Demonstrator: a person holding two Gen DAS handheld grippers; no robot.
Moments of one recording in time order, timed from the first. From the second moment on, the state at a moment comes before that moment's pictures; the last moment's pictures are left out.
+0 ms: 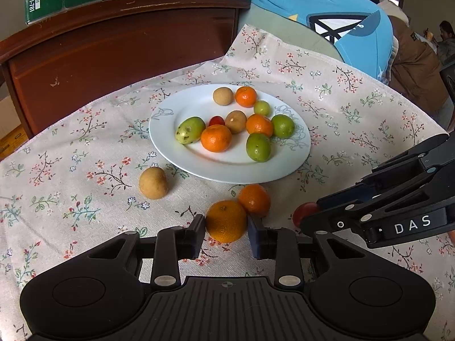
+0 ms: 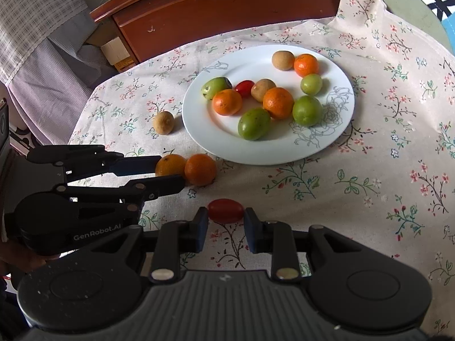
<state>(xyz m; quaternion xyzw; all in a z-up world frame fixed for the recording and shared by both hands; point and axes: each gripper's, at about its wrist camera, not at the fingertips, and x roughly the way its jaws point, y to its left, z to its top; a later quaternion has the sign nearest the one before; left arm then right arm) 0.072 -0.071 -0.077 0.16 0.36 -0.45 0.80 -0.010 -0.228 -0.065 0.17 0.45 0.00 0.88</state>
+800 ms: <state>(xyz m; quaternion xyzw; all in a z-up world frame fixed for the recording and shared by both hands) 0.077 -0.068 -0.028 0.10 0.37 -0.33 0.86 0.004 -0.244 -0.003 0.16 0.37 0.01 0.91</state>
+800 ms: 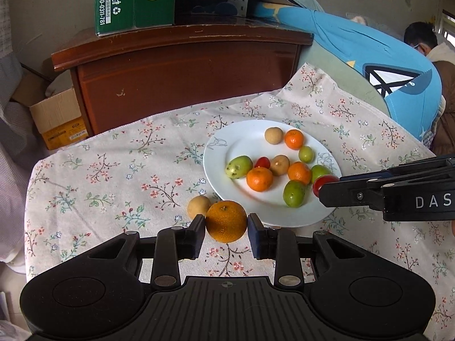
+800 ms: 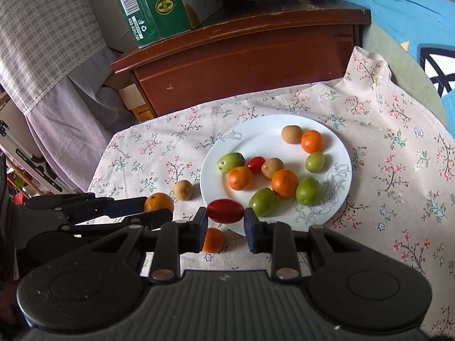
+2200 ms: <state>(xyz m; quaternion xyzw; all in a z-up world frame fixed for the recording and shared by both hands) 0.144 -0.135 -0.026 0.07 0.37 -0.30 0.88 0.069 -0.314 -0.031 0.21 0.35 -0.06 0.91</state>
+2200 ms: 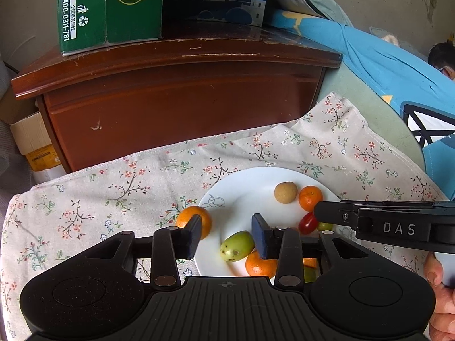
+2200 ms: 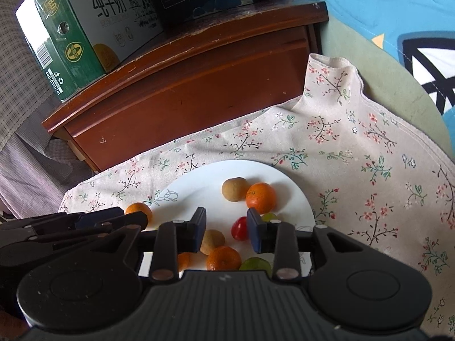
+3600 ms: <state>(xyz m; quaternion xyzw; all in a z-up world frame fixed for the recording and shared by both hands) 0.110 0.005 0.009 0.04 0.39 -0.18 0.90 0.011 -0.202 -0.062 0.12 0.41 0.04 0.91</state>
